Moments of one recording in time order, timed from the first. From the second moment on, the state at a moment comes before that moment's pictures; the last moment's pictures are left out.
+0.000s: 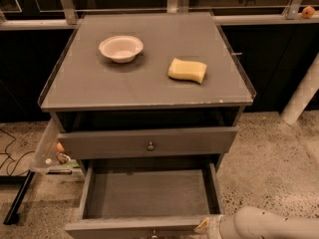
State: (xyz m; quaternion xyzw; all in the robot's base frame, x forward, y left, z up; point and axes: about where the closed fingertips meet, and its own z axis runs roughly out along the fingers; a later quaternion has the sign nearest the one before) arm 0.346 -0.153 0.396 -0.60 0.76 0.14 0.21
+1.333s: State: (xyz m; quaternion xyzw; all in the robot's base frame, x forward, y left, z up) arm 0.451 -0.129 0.412 -0.63 0.72 0.15 0.27
